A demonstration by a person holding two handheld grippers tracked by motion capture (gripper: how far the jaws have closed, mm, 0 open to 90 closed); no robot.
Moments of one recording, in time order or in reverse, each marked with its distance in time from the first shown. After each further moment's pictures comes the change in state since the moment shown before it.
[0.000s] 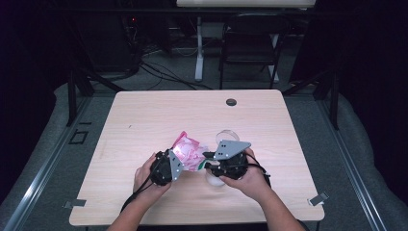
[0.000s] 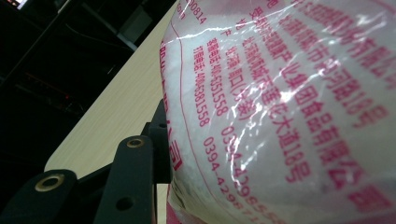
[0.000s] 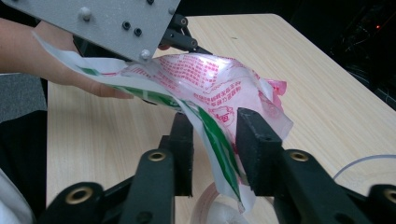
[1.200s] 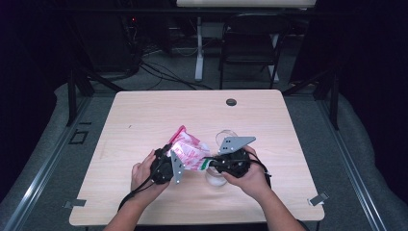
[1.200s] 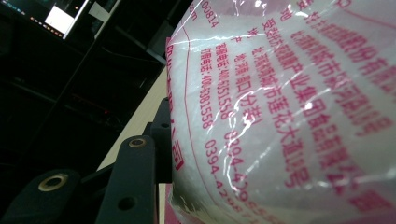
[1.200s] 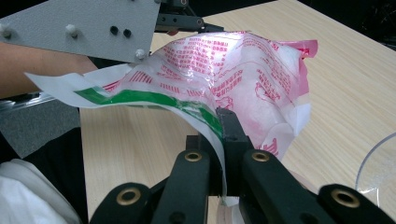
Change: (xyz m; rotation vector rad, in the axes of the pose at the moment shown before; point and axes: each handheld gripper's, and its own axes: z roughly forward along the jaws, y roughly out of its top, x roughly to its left) left arm 0.002 0.009 -0.007 -0.035 0.118 0.115; right arm -0.009 -0.007 -0.002 -0.013 0.094 0.169
